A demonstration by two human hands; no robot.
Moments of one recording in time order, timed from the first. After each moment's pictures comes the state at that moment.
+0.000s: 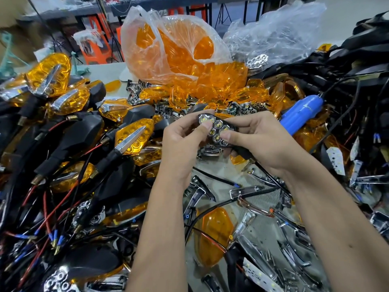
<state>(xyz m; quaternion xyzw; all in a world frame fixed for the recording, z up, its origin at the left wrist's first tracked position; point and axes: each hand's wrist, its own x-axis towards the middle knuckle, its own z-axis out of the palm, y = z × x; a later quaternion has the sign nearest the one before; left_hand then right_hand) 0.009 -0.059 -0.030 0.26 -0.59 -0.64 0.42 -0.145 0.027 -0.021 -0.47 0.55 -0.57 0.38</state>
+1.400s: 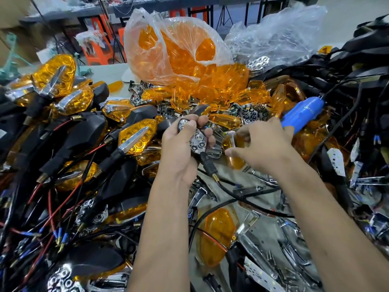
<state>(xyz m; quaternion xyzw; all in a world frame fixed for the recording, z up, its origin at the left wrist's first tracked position) 0.008 -0.056 -0.019 0.26 -0.37 -0.78 0.43 -0.134 0.023 -0.011 -0.44 0.89 -0.09 0.06</state>
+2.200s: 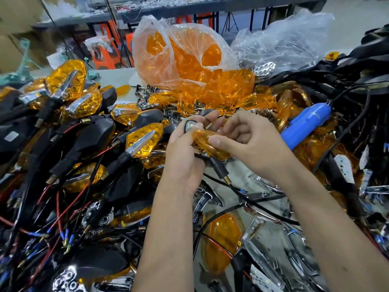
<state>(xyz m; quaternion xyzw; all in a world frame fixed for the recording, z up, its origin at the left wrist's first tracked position) 0.010 -0.061 -0.023 0.23 -0.41 -0.78 0.42 -0.122 0.023 -0.012 -0.51 0.66 -0.51 0.20</state>
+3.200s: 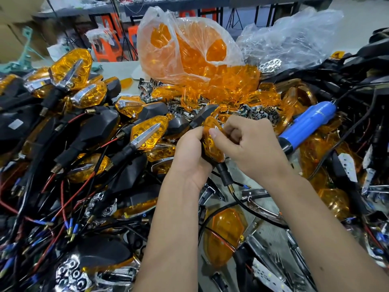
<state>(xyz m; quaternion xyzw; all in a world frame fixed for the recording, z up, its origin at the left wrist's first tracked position) 0.008 -0.057 -0.025 0.32 -0.35 -0.81 0.34 -0.105 0.017 -0.022 -0.58 0.67 -0.46 0.04</state>
